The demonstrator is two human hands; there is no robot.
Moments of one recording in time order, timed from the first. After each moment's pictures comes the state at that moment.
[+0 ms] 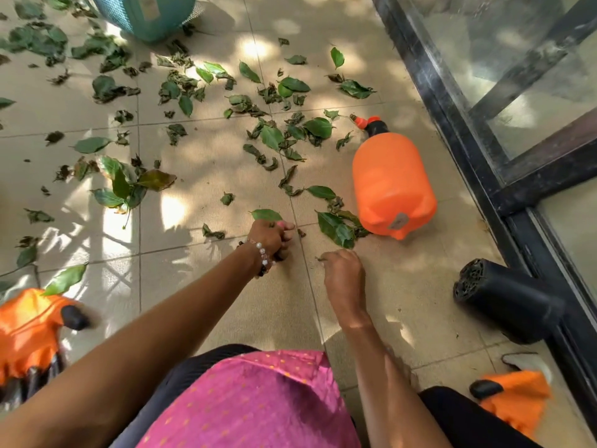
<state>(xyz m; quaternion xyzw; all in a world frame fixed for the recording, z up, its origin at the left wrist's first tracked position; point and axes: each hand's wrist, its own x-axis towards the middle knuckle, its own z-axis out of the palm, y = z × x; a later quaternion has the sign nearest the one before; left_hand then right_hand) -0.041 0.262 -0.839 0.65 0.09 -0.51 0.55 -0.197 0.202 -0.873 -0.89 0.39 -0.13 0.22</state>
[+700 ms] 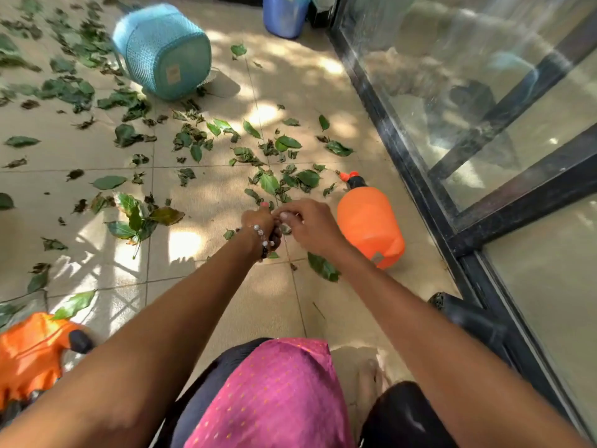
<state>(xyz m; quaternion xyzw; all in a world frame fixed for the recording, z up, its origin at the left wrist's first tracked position) 0.000 0.246 -0.729 0.64 0.14 -0.45 0.61 -0.088 0.179 -0.694 -0.92 0.24 -0.05 0.31</state>
